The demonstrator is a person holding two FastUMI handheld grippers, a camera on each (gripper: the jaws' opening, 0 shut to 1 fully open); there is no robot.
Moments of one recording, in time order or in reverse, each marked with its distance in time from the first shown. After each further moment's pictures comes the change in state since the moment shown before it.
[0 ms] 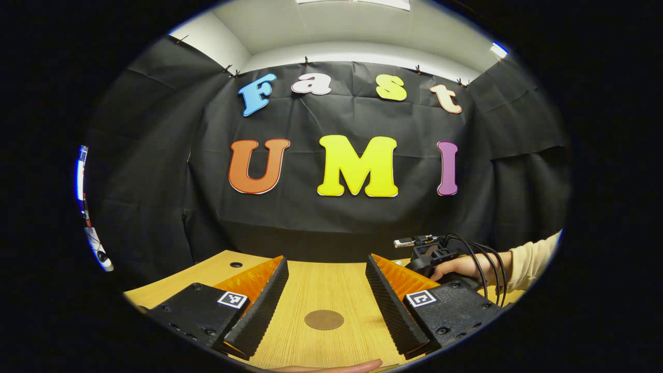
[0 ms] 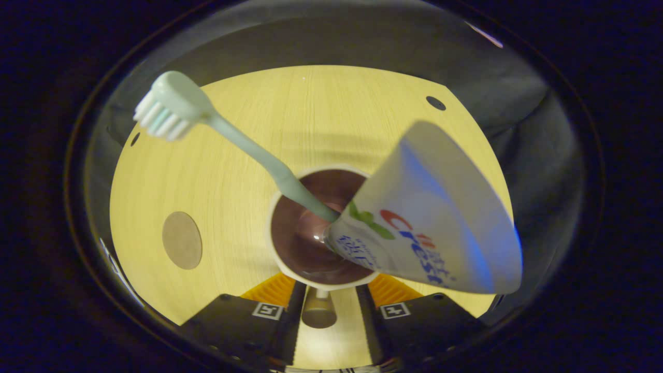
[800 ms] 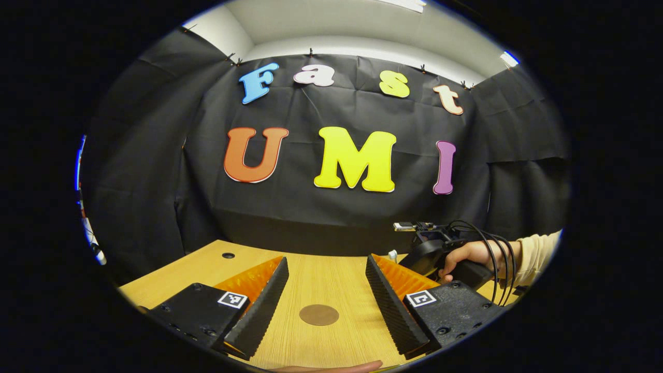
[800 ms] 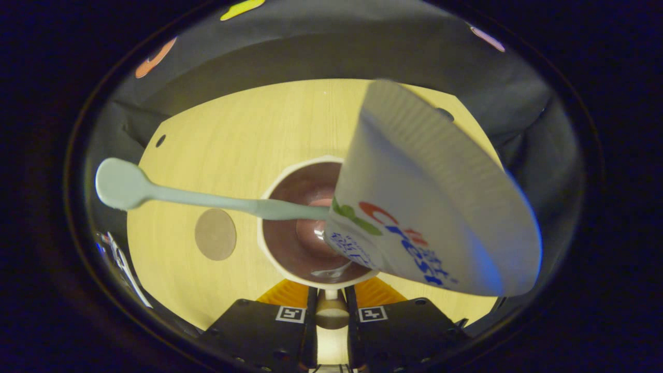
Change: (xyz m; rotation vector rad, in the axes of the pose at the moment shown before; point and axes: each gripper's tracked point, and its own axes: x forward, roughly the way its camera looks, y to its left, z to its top) left arm 0.002 0.013 -0.012 -0.066 0.076 -0.043; right arm -0.038 0.021 0.005 -0.077 -0.077 0.068
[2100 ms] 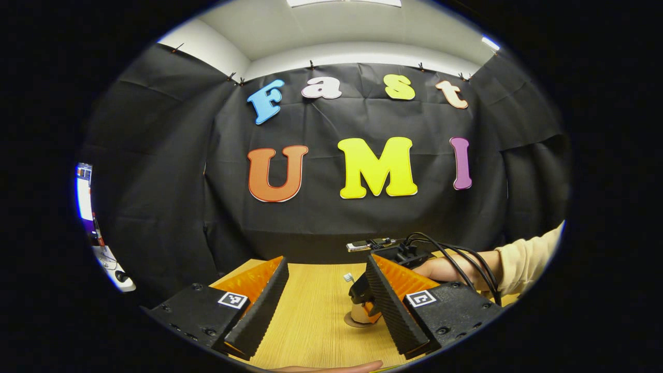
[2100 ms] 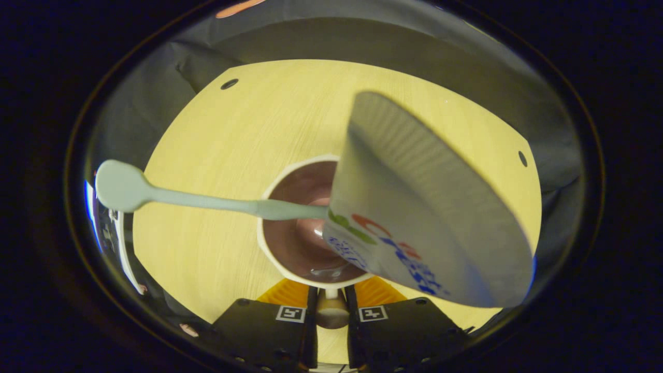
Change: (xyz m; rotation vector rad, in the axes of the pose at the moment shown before) left arm -0.021 0.052 0.027 0.143 -0.074 0.111; right arm 0.017 0.170 -0.032 -0.320 0.076 0.092
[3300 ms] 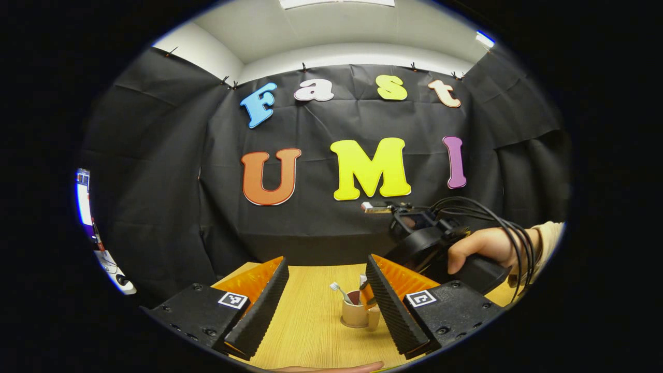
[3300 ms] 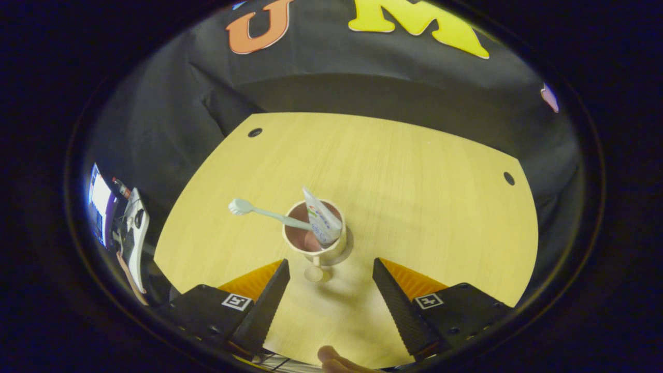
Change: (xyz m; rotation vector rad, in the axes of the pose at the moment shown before) left arm -0.003 -0.015 0.005 0.026 -0.020 -0.021; right arm -0.096 -0.028 0.013 0.041 -0.331 0.093
